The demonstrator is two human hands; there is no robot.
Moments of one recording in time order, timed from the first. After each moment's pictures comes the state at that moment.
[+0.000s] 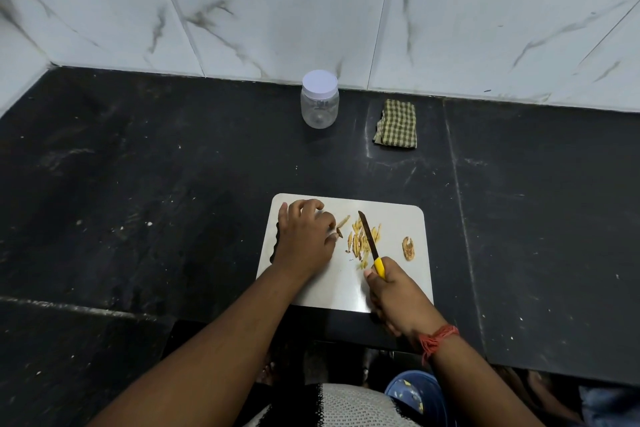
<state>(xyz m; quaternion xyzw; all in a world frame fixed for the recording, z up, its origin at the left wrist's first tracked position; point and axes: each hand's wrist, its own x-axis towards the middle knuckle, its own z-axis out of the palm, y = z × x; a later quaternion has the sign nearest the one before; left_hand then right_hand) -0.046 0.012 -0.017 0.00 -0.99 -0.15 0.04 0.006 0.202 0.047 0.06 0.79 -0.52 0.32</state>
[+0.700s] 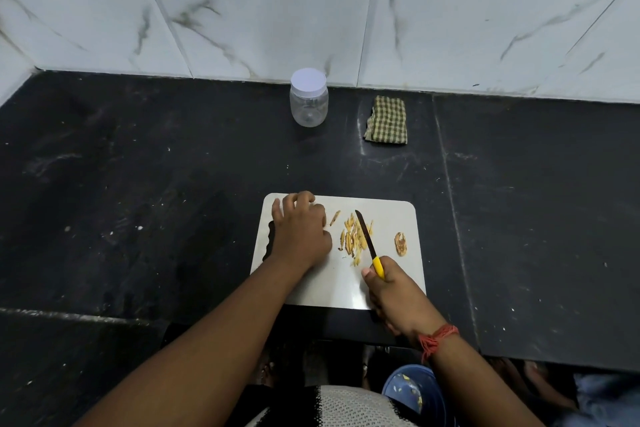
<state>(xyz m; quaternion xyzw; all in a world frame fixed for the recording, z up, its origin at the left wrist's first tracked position) -0.058 0.021 -0.003 0.03 -0.99 -0.14 -0.01 0.009 0.212 0.045 0.07 0.80 -0.52 0.31</state>
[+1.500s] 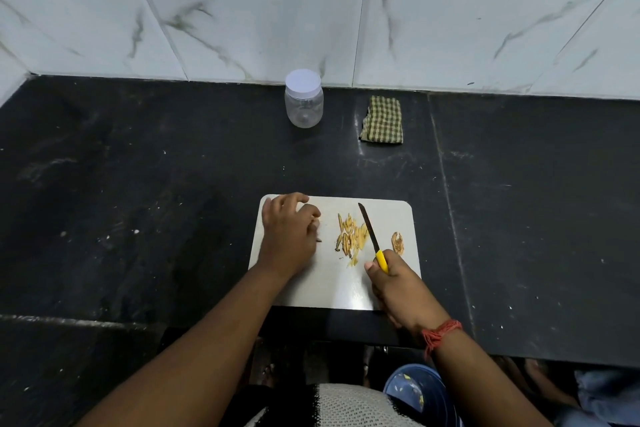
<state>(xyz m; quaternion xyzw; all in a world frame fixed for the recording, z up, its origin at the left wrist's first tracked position) -0.049 0.003 -0.016 0.00 -0.97 -0.20 0.10 0.003 0.218 0.057 0.07 0.80 -0.52 0.29</state>
